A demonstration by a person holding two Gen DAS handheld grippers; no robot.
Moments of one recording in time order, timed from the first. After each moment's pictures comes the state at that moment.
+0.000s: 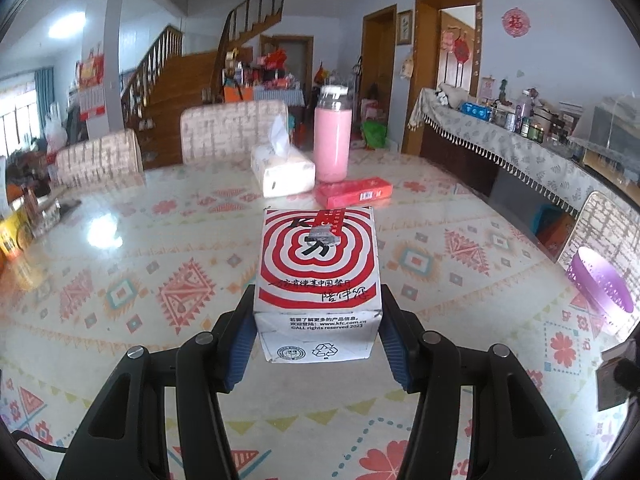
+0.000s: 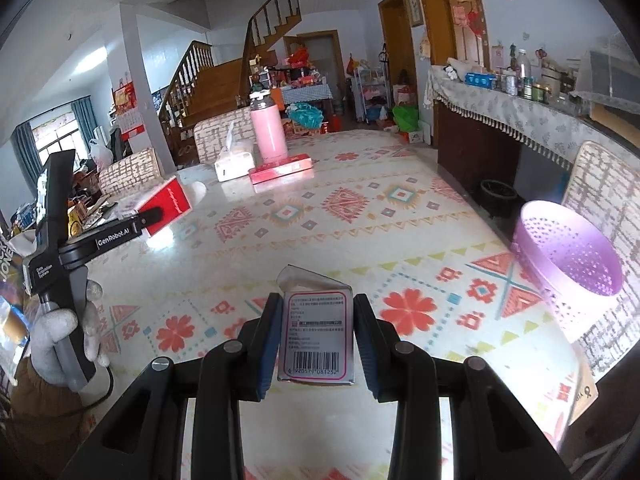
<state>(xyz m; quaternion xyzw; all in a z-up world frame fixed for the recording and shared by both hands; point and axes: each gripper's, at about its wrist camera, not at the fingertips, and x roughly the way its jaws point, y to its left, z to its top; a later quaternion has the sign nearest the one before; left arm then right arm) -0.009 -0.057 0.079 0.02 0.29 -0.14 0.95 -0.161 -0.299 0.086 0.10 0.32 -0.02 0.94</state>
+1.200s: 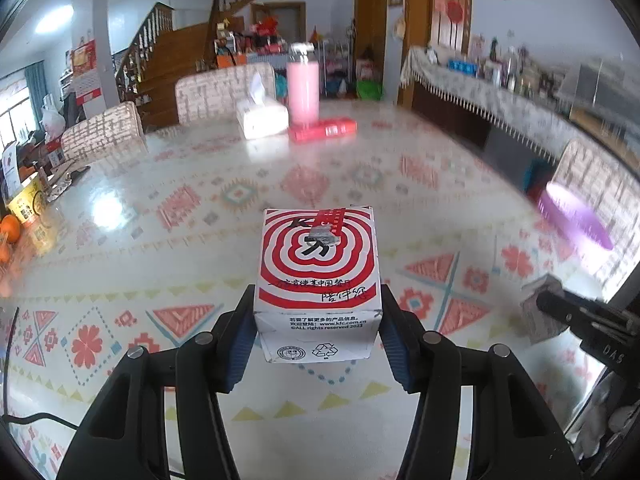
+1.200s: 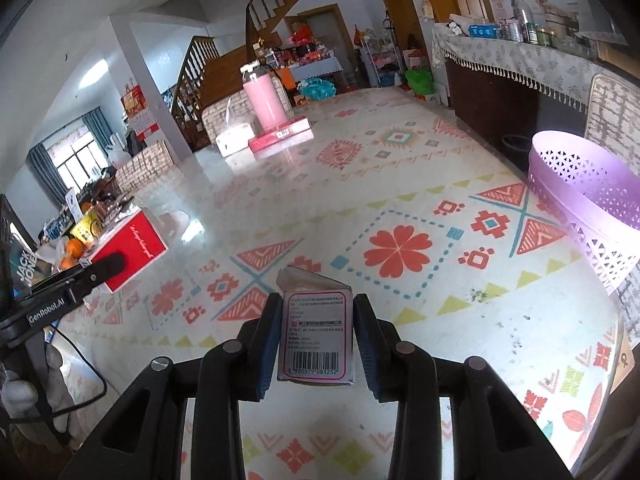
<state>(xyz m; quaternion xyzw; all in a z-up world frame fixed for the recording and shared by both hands) -0.115 -0.091 0.065 0.06 0.37 -0.13 0.92 -0.162 -0.338 0.033 0.16 0.36 0.04 0.92</state>
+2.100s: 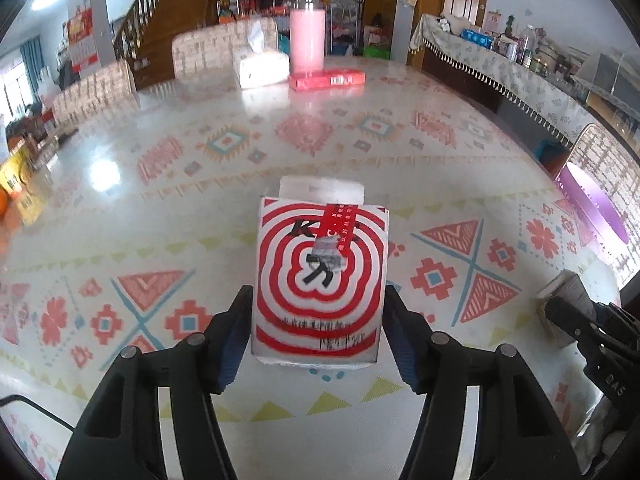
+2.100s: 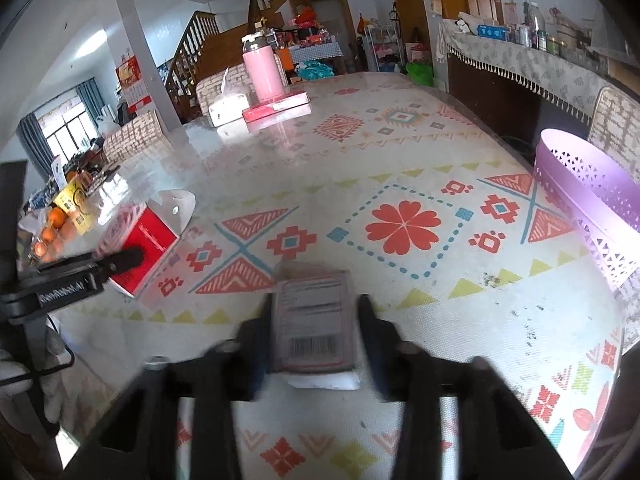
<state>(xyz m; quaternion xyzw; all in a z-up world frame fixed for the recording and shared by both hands) -0.092 -0.095 0.029 0.05 0.42 -0.12 0.90 -0.157 -0.322 0.016 0.11 0.39 0.02 0.91</state>
